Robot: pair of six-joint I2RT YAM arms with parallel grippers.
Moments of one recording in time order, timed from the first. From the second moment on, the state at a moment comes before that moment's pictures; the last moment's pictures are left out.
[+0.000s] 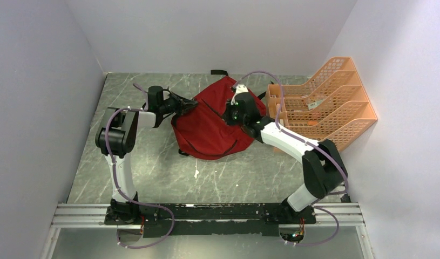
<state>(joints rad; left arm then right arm) -0.20 2.06 1.10 0.58 0.66 -1.49 0.59 1.58 1.05 0.02 0.03 0.34</state>
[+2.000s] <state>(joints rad) -0.11 1.02 1.10 -0.40 -0.08 -0.26 0.59 0.98 0.85 0.00 0.46 0.24</state>
